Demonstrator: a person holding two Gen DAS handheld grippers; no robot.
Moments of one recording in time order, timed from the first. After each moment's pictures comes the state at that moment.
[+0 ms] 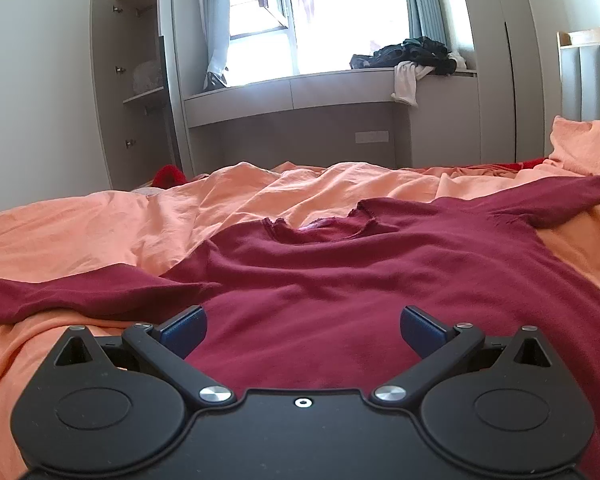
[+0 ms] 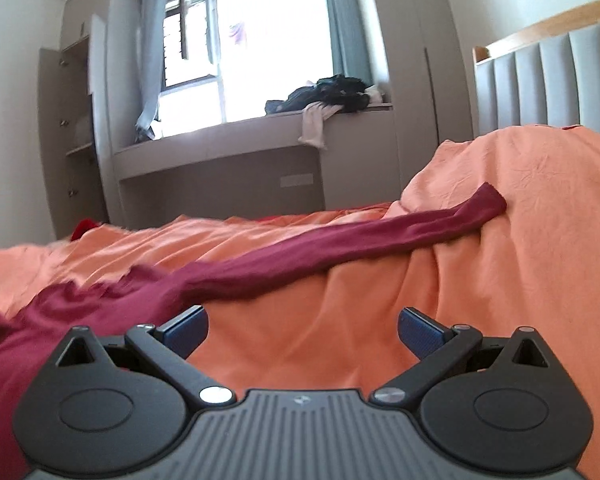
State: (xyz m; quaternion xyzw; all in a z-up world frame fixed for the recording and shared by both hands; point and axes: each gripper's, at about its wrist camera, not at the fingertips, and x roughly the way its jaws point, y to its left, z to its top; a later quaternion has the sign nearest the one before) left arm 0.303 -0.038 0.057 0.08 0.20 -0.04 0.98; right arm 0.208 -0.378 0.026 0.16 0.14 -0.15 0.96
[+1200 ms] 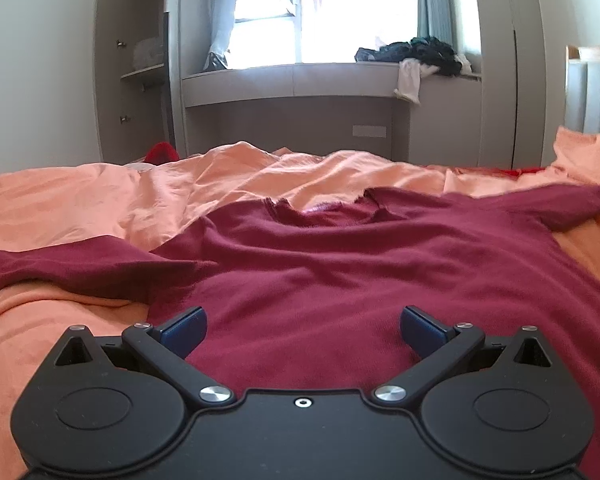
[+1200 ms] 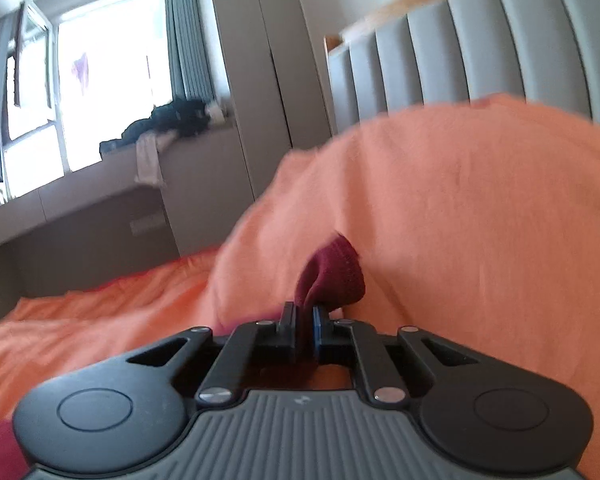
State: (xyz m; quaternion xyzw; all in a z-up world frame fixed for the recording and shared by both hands) left arm 0.325 -0.015 0.041 0.03 0.22 -0.06 0.97; right arm 0.337 -0.567 0.017 0.21 0.09 -0.35 0.91
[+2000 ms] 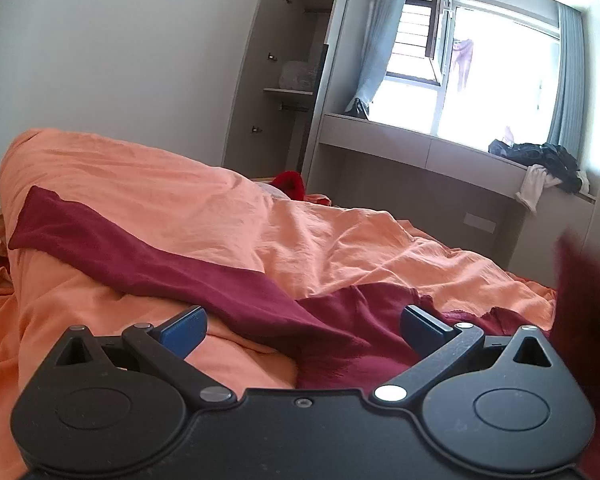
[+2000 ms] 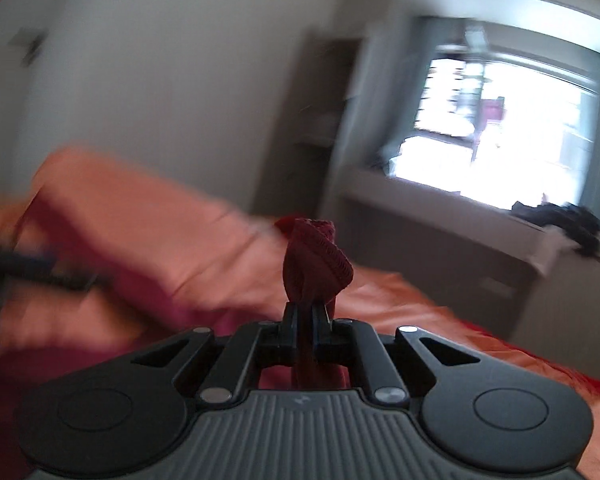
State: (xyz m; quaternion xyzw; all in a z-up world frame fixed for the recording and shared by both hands) left arm 0.313 0.090 0.087 -0.11 0.15 0.11 0.98; right arm 0.332 -0.173 0.087 -0.15 0.09 0.16 0.97
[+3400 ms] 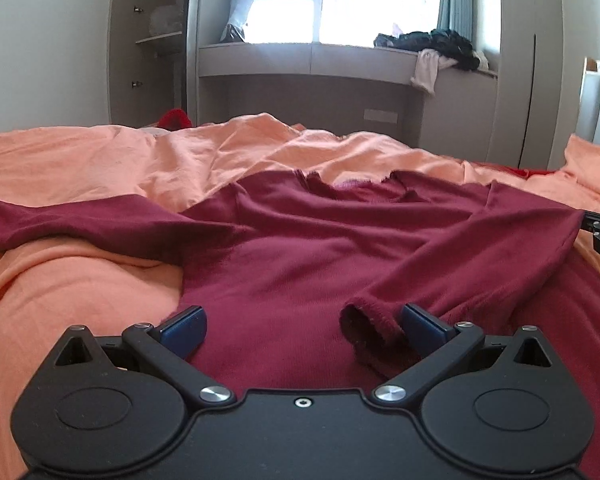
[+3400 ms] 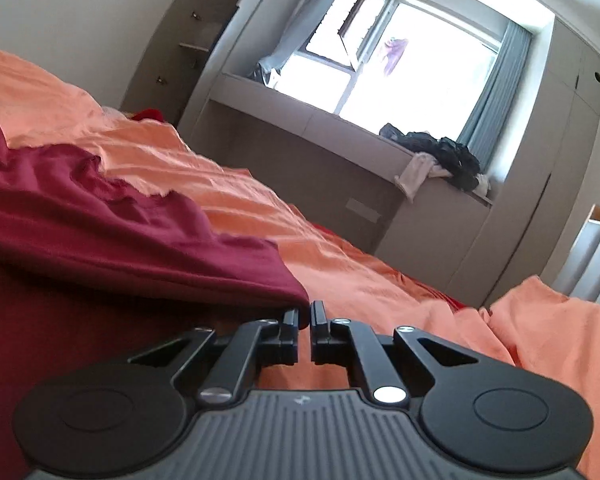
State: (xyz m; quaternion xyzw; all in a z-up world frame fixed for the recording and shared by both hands) left arm 0.320 0.025 0.033 0.00 0.26 -0.05 0.96; right arm 0.337 -0.338 -0.012 -0.14 0.17 -0.09 0.97
